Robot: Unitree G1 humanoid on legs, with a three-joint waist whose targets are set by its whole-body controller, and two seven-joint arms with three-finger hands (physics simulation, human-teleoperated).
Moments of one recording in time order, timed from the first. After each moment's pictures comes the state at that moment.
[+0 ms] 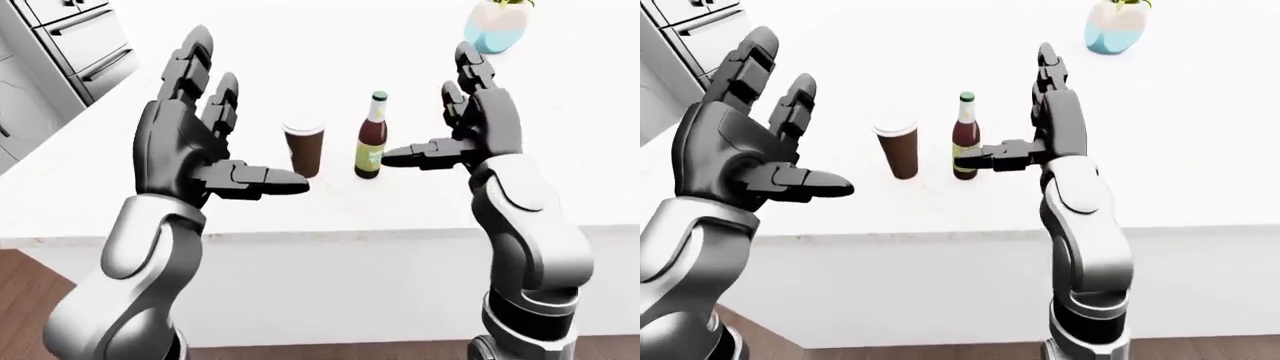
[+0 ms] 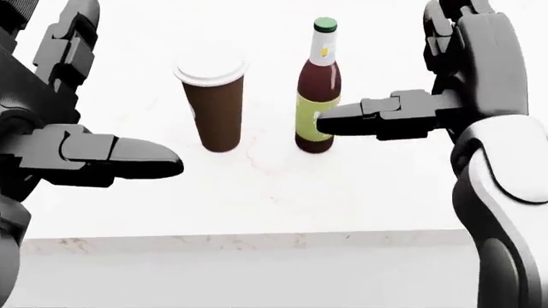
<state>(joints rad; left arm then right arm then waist) -0.54 0.23 0.20 -0.80 -0.61 0.95 0.28 -0.63 -0.19 -0.12 -0.50 0.06 0.91 -0.06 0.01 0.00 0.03</state>
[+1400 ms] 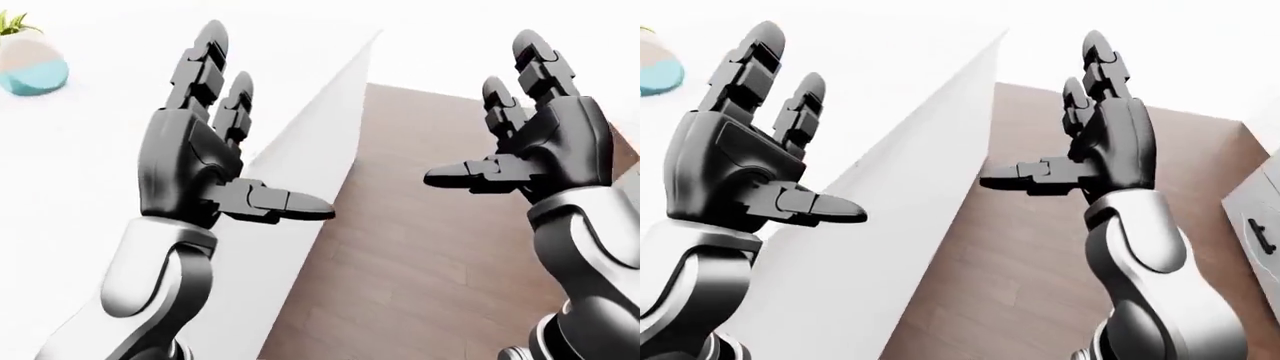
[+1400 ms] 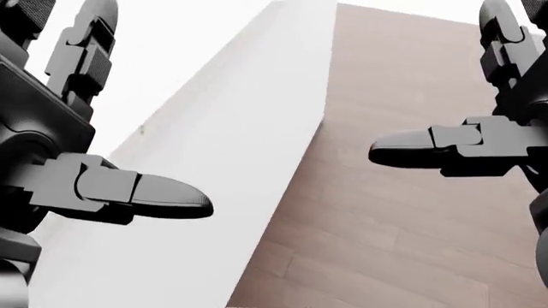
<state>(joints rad) -0.54 0.21 0.15 -0.96 -0.67 1.04 0.39 -0.53 -0.31 -0.31 -0.86 0.45 1.12 -0.21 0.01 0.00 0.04</state>
